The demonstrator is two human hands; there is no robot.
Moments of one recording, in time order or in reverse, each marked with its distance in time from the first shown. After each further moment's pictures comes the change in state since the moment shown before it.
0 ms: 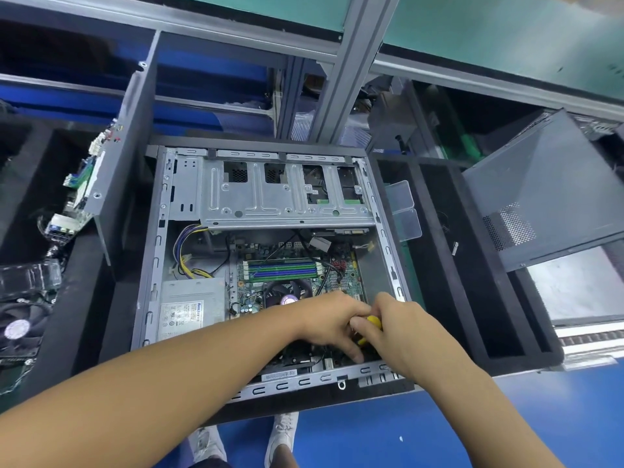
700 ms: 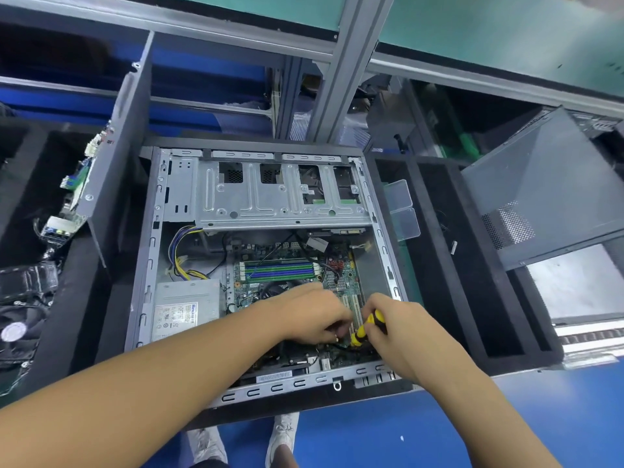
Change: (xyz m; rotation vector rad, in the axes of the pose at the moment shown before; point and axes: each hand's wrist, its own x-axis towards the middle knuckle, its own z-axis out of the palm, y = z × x) left_hand -0.014 -0.003 -0.011 0.557 0.003 0.007; right_hand 0.002 0.014 0.003 0.090 0.068 -0.109
